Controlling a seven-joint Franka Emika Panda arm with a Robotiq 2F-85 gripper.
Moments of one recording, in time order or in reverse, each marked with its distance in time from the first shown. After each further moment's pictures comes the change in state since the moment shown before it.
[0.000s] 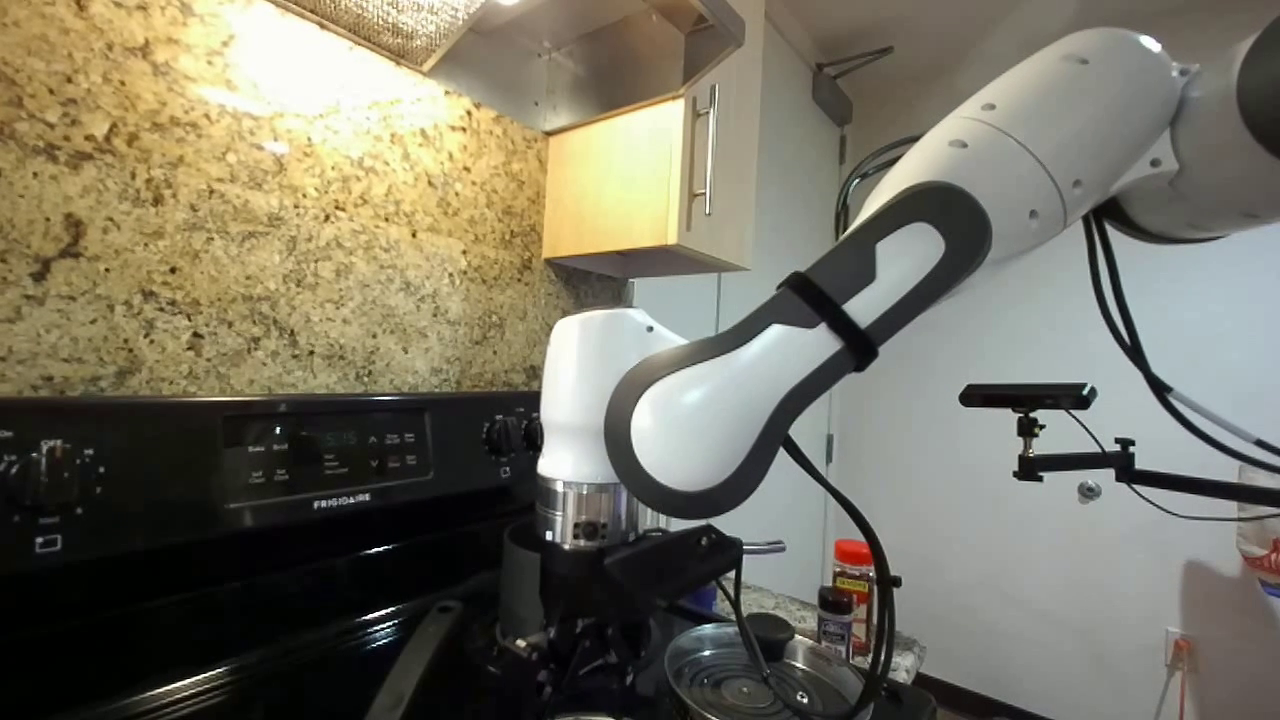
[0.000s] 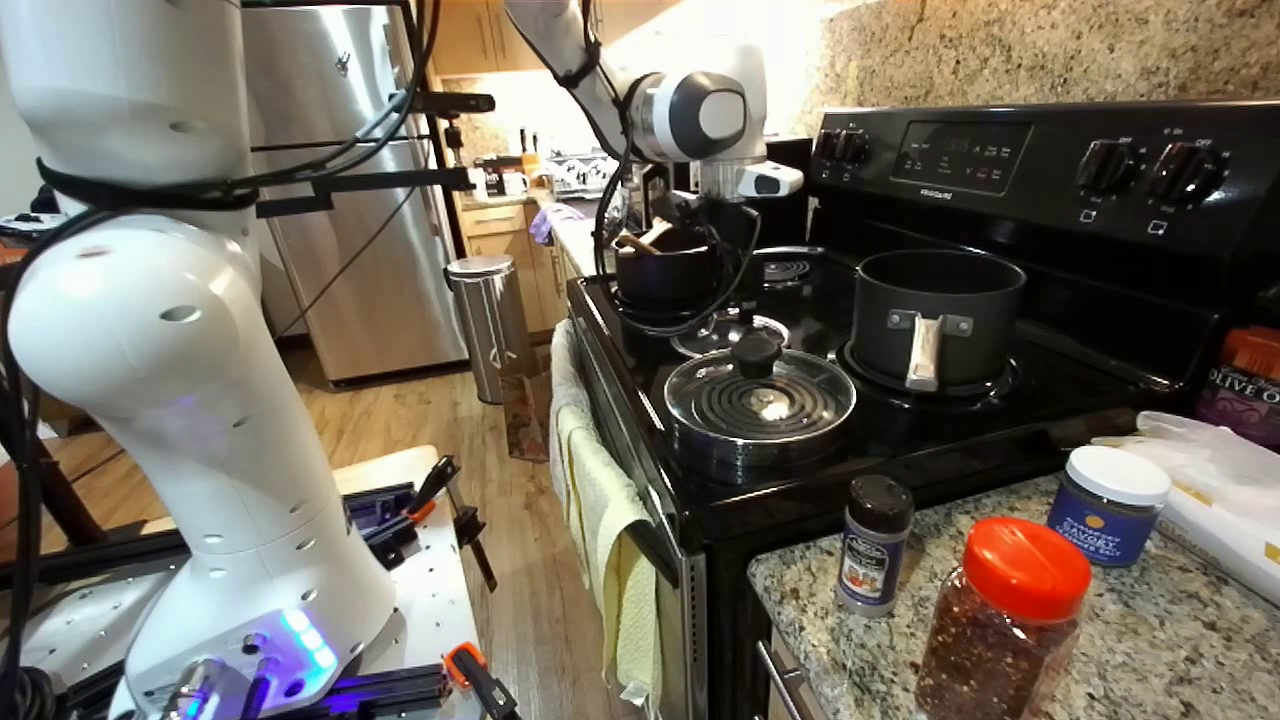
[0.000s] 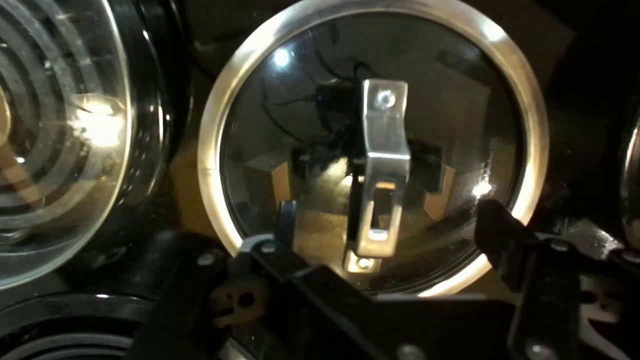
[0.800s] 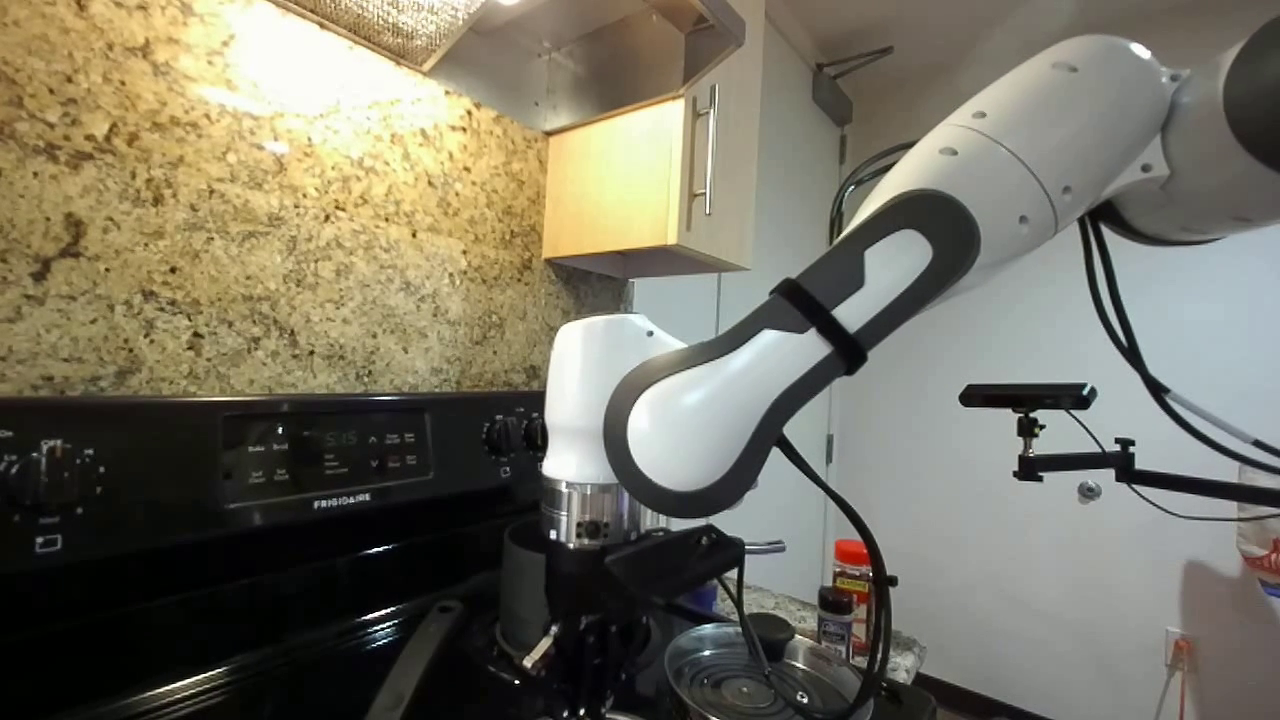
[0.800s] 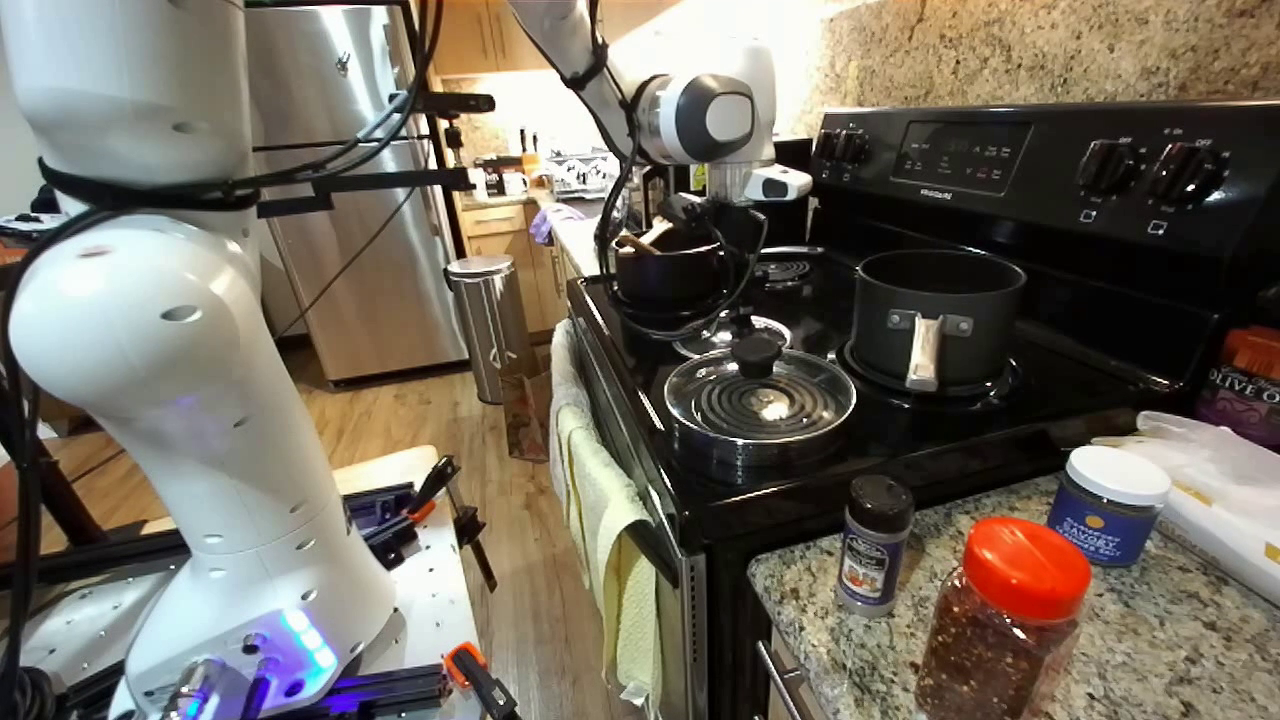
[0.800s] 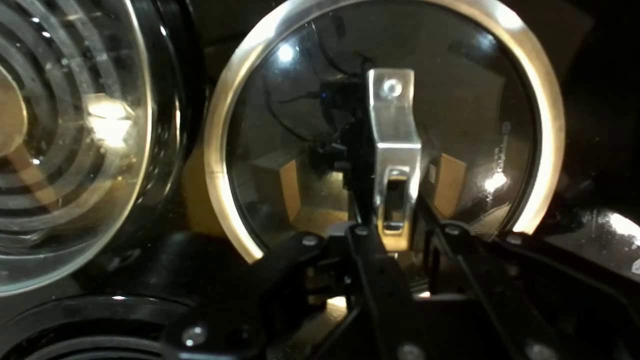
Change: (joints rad) arm 0.003 0.008 -0.025 0.005 0.008 -0.001 -0.001
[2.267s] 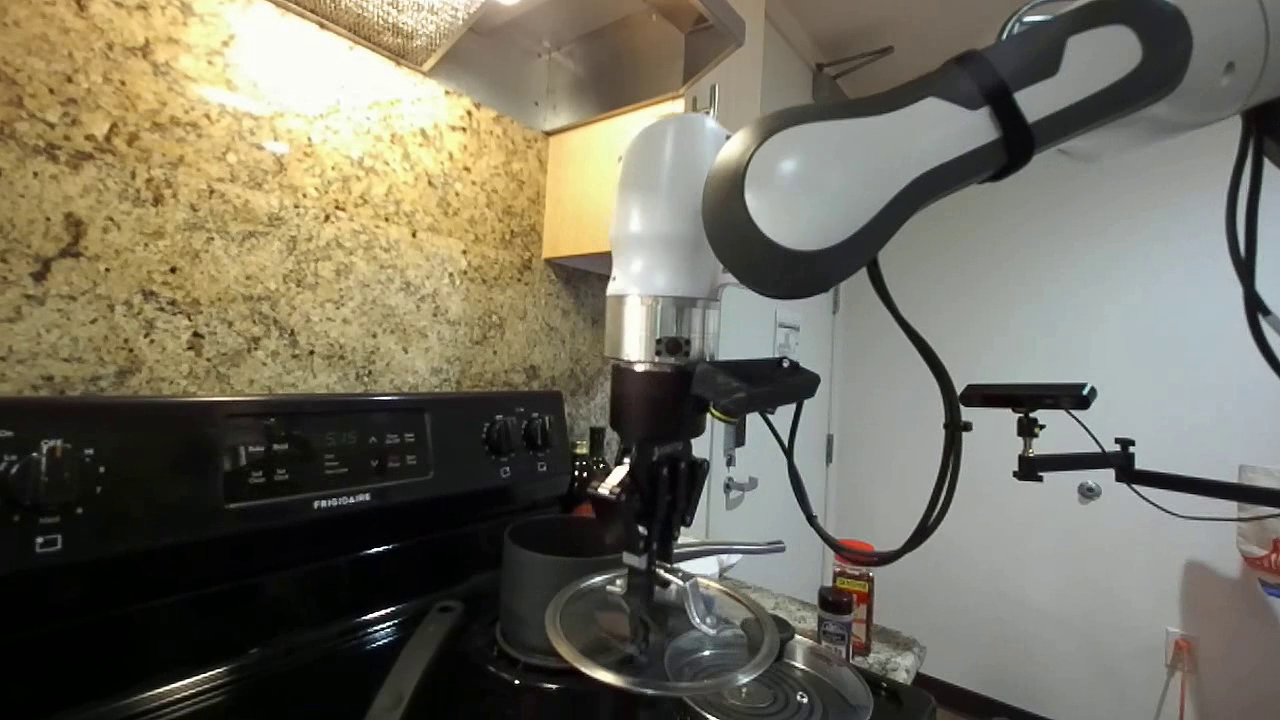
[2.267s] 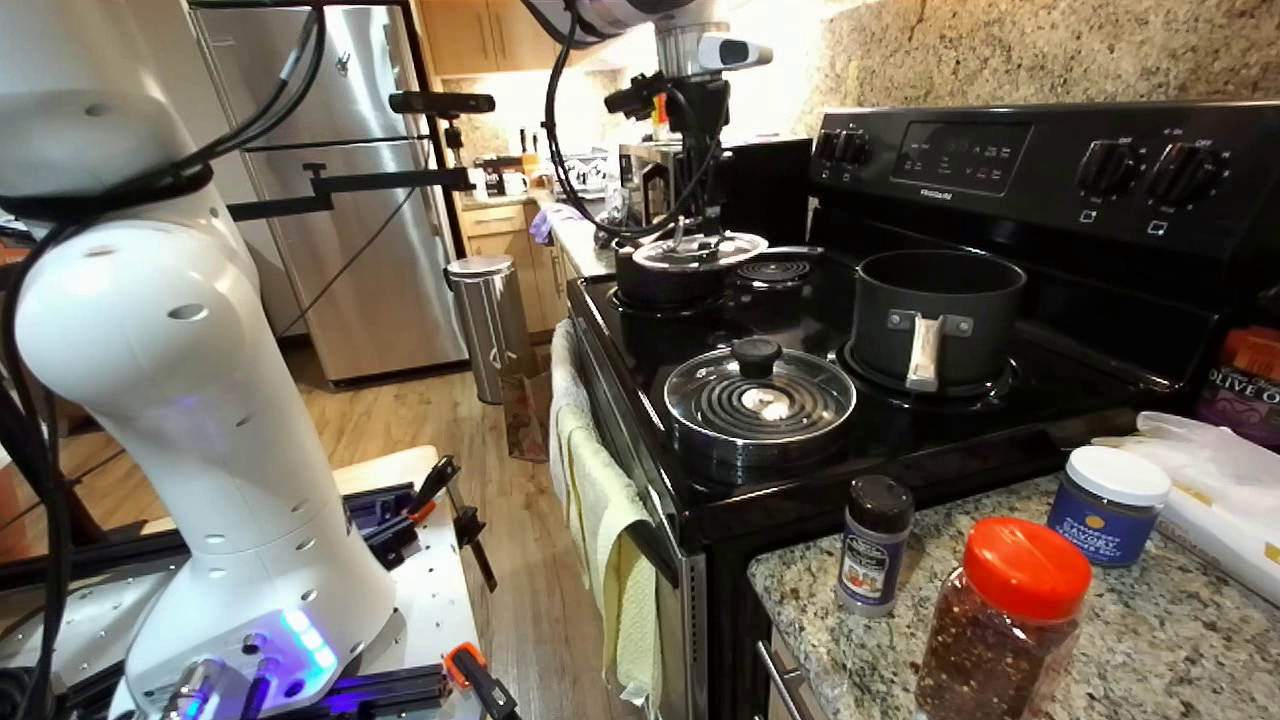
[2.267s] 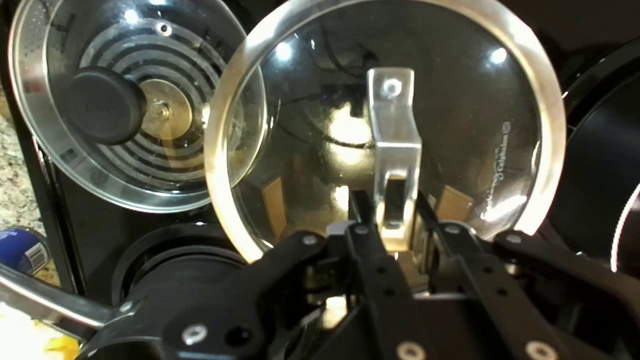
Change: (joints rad) arm 0.023 -0.330 0.014 -0.043 -0.030 -0.272 -0.041
